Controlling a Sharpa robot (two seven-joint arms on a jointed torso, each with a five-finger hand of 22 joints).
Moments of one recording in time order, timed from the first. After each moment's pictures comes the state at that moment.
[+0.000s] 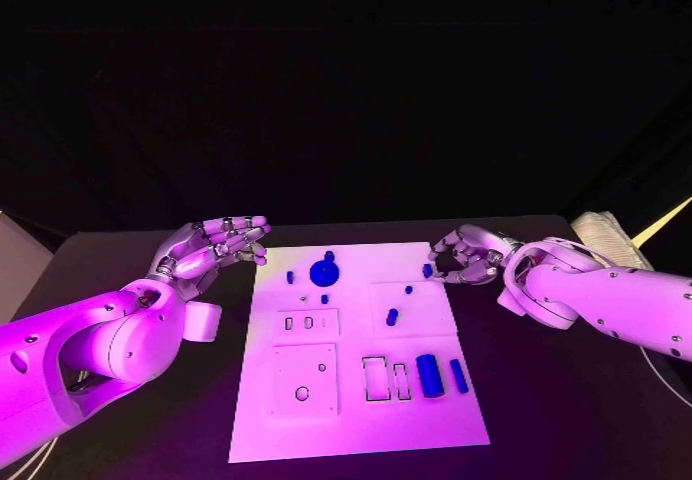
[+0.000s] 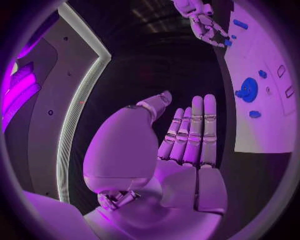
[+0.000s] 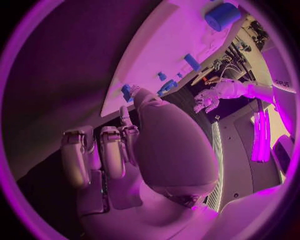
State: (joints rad) left arm 1.23 -0.94 -0.02 1.64 0.00 -0.31 0.45; left_hand 1.39 -0.16 0.48 0.02 0.08 0.84 0.21 0.19 0.14 0.92 0.18 0.07 0.07 0.88 0.12 0.74 0.48 0.17 0.76 0.21 0.91 0.54; right arm 1.30 -0.98 -0.15 1.38 -1.15 -0.35 0.06; right_hand 1.47 -0.21 0.27 0.20 0.22 0.92 0.17 0.11 0.38 1.47 0.08 1.48 1.31 1.47 0.01 1.56 1.31 0.01 1.47 0.11 1.57 1.31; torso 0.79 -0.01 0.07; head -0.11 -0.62
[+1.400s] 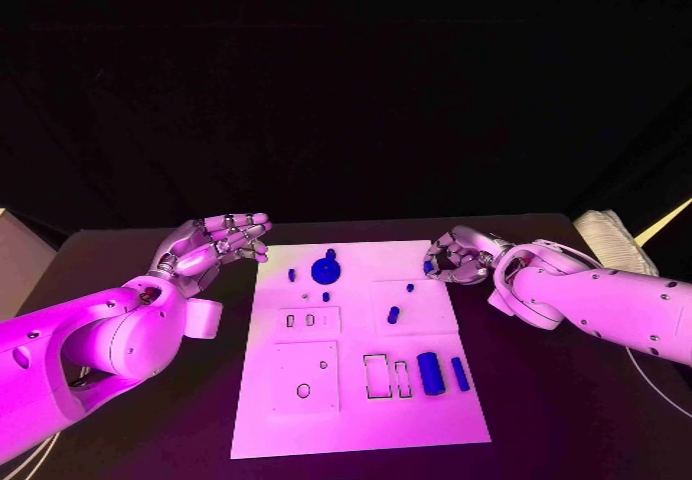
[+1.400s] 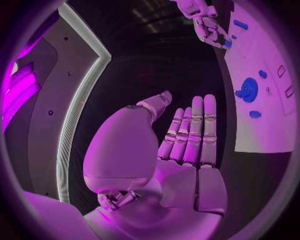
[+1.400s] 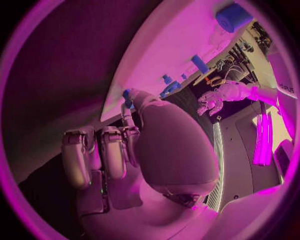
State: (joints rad) left arm 1.23 -0.95 -0.02 1.64 0.00 -0.30 0.45; left_hand 1.39 -0.16 0.48 0.02 0.08 0.84 0.21 0.19 0.14 0.92 0.18 0.07 0.07 0.87 0.12 0.75 0.48 0.17 0.76 0.22 0.91 0.54; right arm 1.28 -0.92 -0.15 1.33 -1.15 -0.38 0.04; right_hand 1.47 -0.20 0.37 0.19 0.21 1.01 0.14 0.14 0.38 1.46 0.06 1.49 1.31 1.47 -0.01 1.56 1.31 0.01 1.47 0.10 1.57 1.31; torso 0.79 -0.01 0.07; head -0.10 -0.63
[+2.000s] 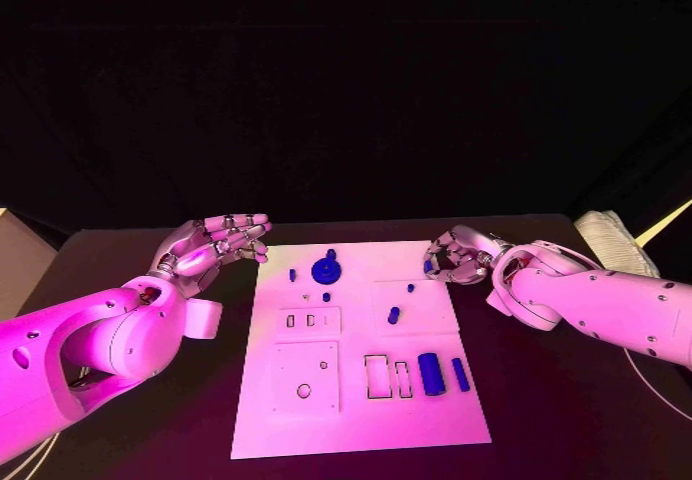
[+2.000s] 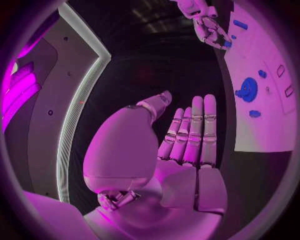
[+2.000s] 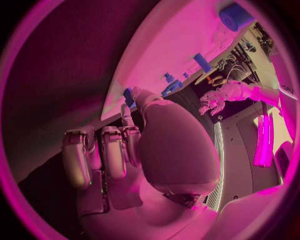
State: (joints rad) left arm 1.23 -0.95 -0.02 1.65 0.00 -0.30 0.45; left_hand 1.39 -0.16 0.48 0.02 0.08 0.84 0.21 0.19 0.14 0.92 0.18 0.07 0.07 0.87 0.12 0.75 0.48 0.17 0.76 0.22 0.91 0.54; right arm 1.27 -0.91 -0.15 1.33 -1.15 -0.40 0.03; right_hand 1.42 -0.23 0.37 0.20 0.18 0.98 0.15 0.13 0.37 1.46 0.06 1.48 1.31 1.46 -0.01 1.56 1.31 0.01 1.47 0.09 1.57 1.31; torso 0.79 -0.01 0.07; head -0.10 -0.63
